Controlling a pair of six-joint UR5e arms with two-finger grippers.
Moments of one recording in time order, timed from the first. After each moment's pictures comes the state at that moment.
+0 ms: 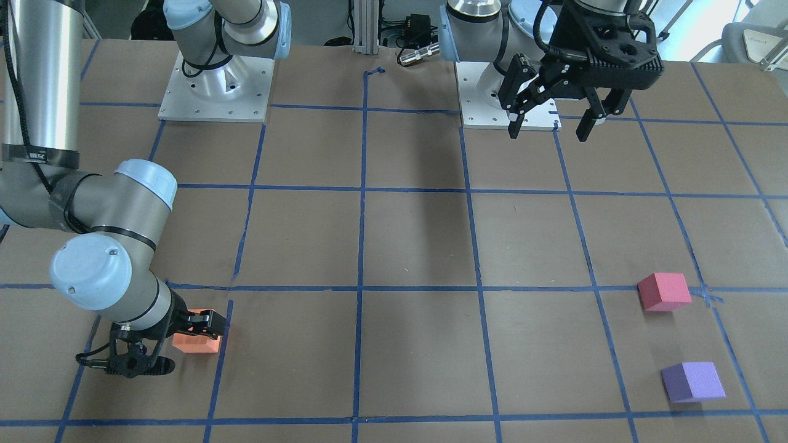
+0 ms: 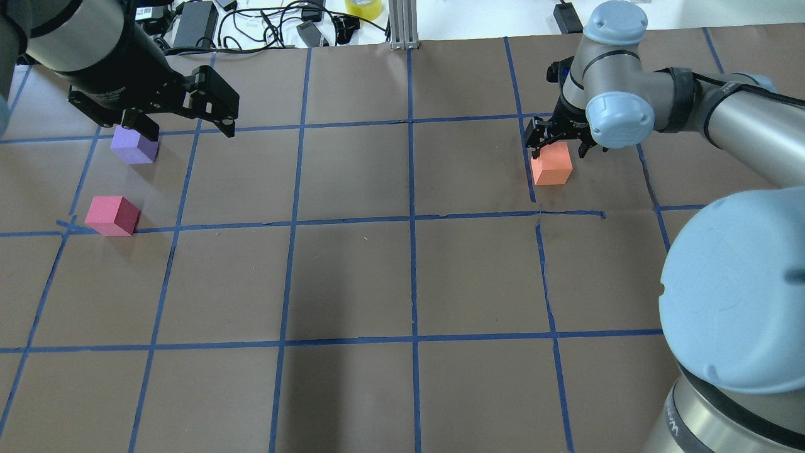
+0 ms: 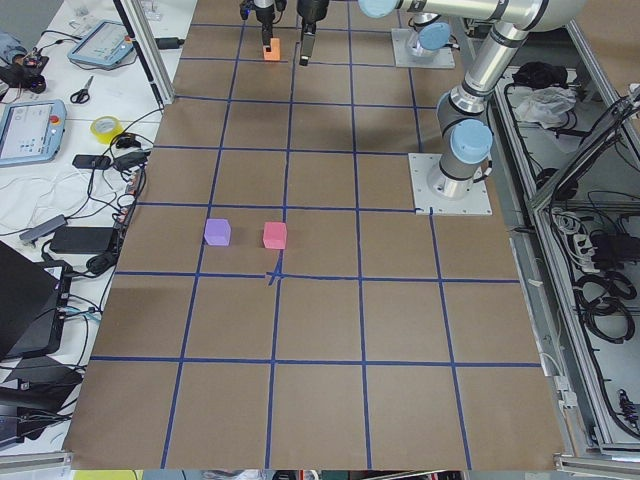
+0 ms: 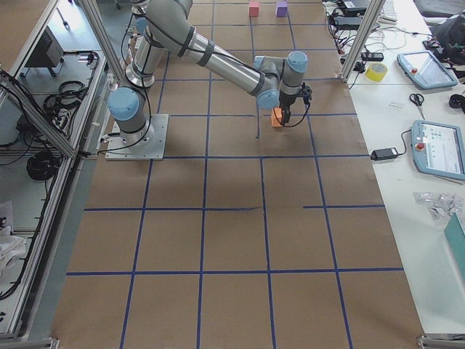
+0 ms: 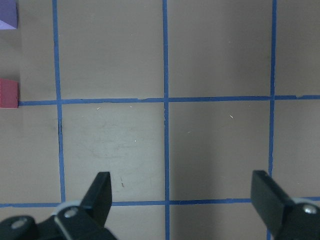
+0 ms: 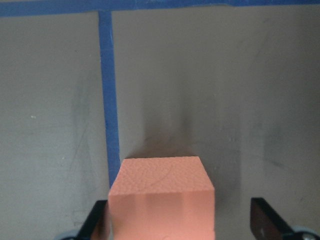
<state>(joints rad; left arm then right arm) -1.56 -1.46 -1.59 -1.48 1.55 0.01 1.48 -1.01 1.59 -2.13 -1.57 -0.07</state>
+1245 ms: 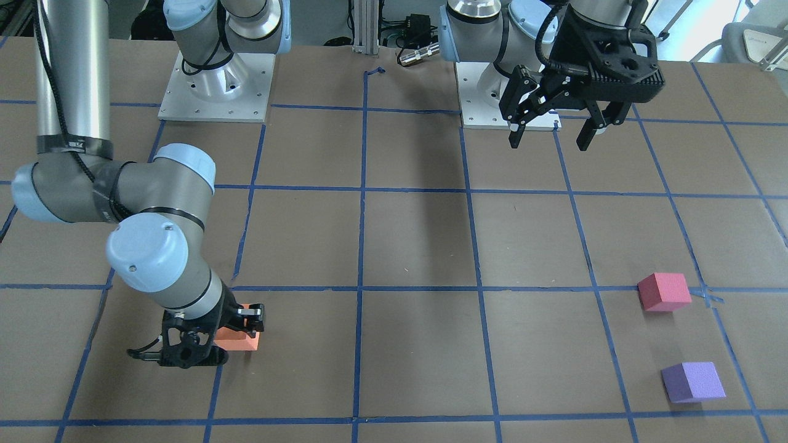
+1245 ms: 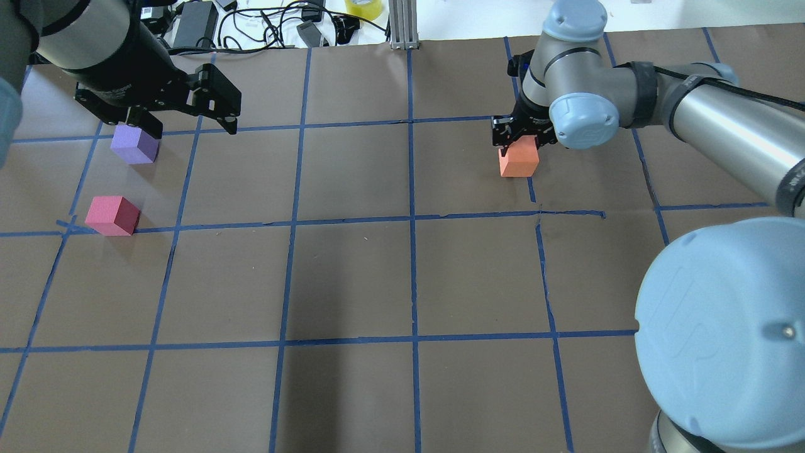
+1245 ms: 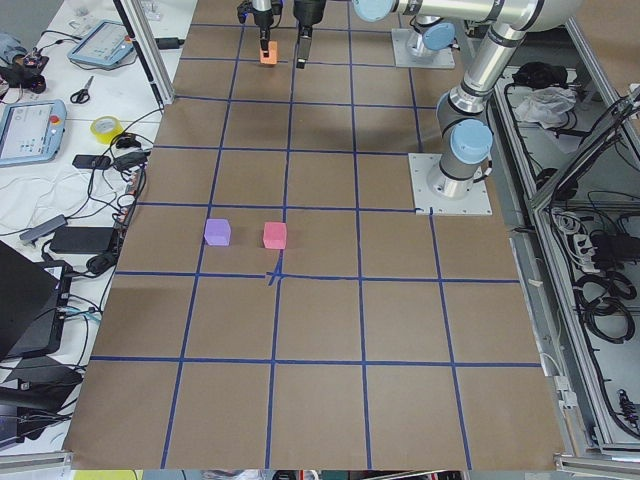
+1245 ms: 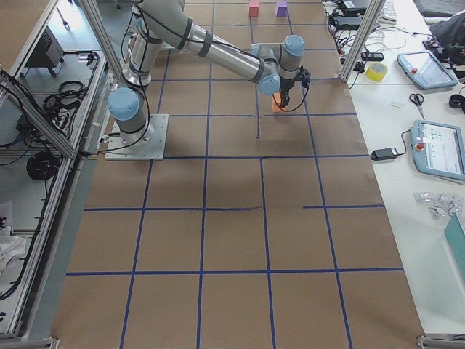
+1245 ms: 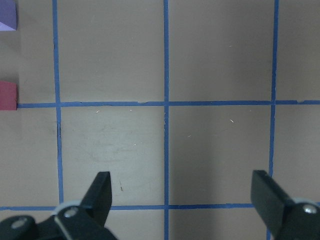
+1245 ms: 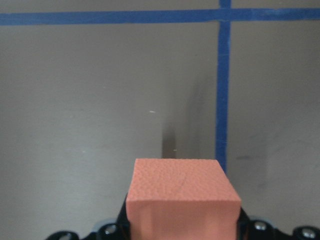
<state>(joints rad) -1.56 -1.48 -1.59 -1.47 1.55 0.01 1.63 -1.04 1.56 -2.15 -1.52 0.05</state>
